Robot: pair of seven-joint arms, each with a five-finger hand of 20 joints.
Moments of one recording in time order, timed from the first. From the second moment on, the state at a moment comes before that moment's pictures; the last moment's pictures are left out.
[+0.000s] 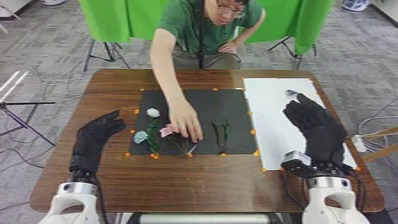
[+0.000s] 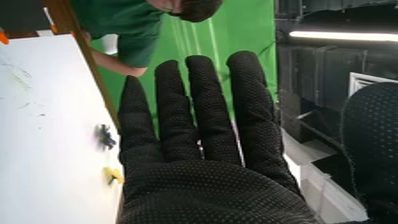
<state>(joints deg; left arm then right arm) 122.0 -76.3 -96.9 -117.8 67.9 3.7 9.8 -120.1 -80.0 94.4 -119.2 -65.3 5.6 -15.2</state>
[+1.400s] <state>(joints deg) 122.0 -76.3 -96.8 -117.9 68.0 4.0 9.6 -102.6 -64.5 93.8 -109.0 -101.1 8.0 -2.9</state>
